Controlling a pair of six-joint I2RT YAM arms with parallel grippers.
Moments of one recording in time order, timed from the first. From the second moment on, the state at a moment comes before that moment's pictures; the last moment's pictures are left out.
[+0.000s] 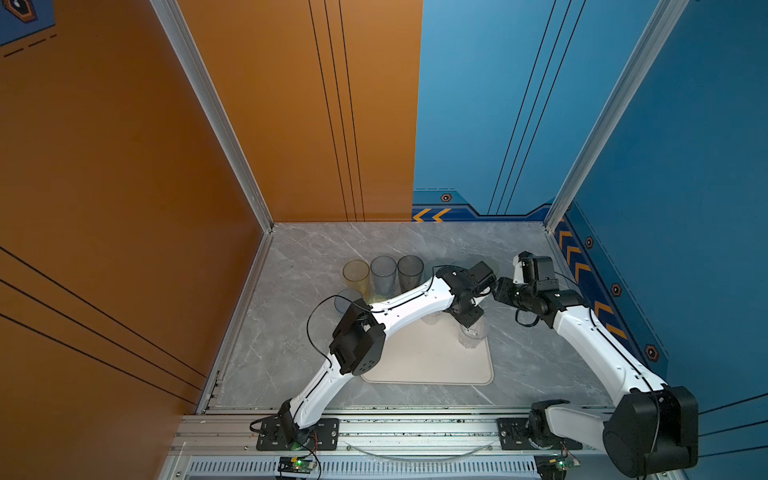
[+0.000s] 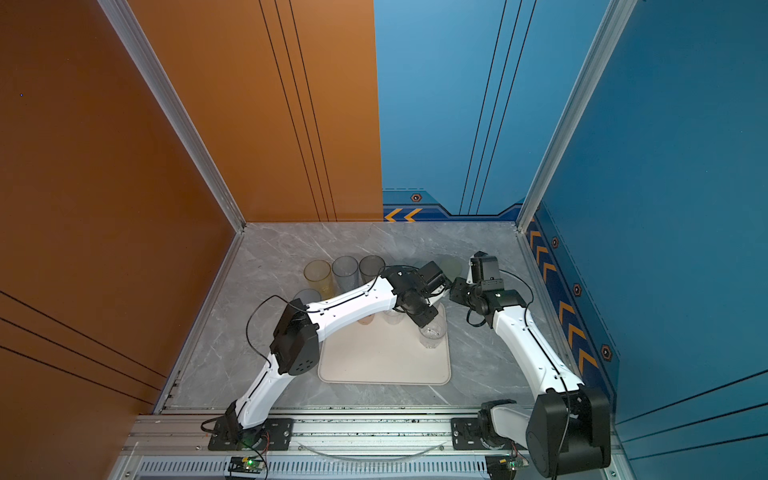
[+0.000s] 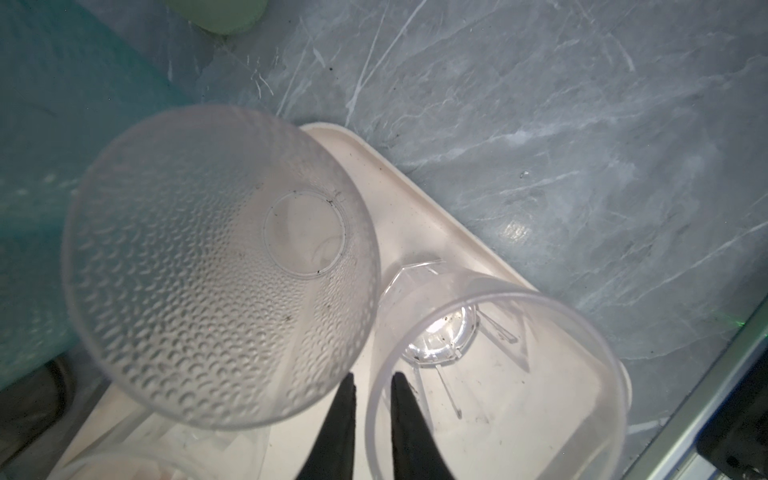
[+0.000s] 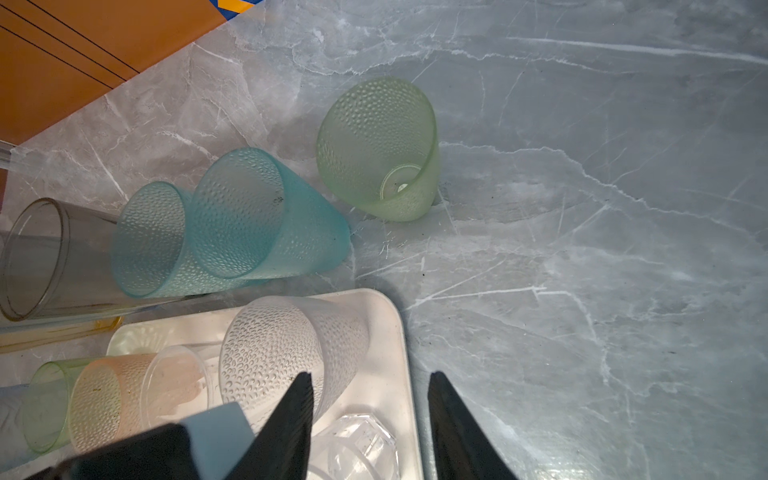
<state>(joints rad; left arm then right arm) -0.99 2.30 2.15 -1.03 0.02 -0.09 0.12 1.22 0.91 -0.53 -0.10 0.43</state>
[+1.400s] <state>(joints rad) -1.03 1.92 1.82 -0.84 -0.07 -0.05 0.12 1.22 0.93 -0.55 -0.09 0.42</state>
